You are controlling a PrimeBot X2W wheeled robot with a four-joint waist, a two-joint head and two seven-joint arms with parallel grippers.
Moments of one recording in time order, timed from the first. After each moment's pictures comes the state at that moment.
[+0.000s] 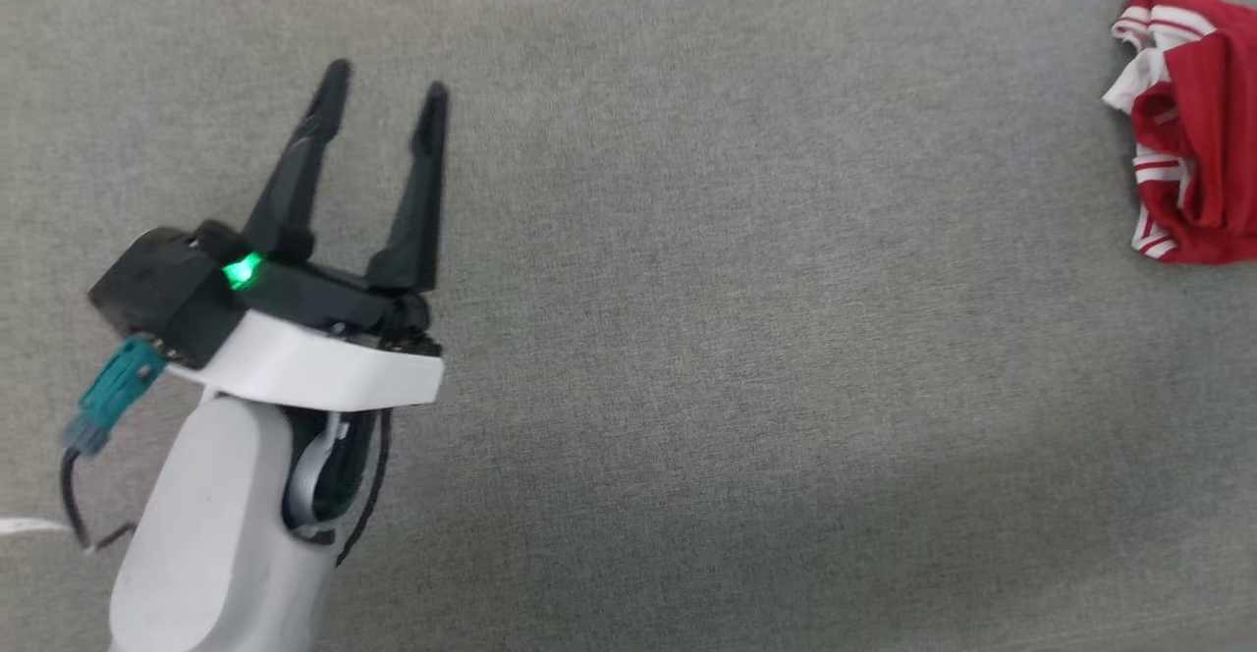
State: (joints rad) left arm -0.44 0.23 -0.23 0.02 -0.43 -0.13 -0.26; right arm -1.03 -0.71 0.38 0.95 0.61 0.13 -0.02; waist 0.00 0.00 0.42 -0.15
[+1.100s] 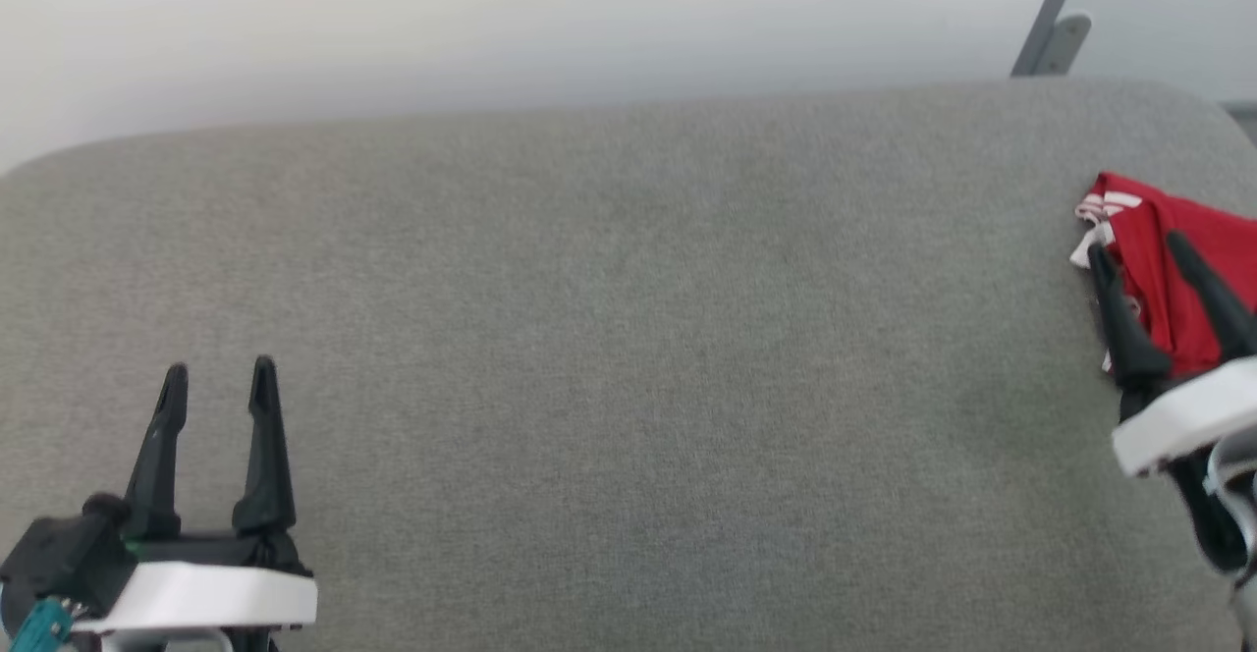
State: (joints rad) left arm 0.00 0.16 0.08 -0.03 -0.32 -0.13 -0.26; right arm -0.40 -0.50 0.23 0.47 0.58 0.13 -0.26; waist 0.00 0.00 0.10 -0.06
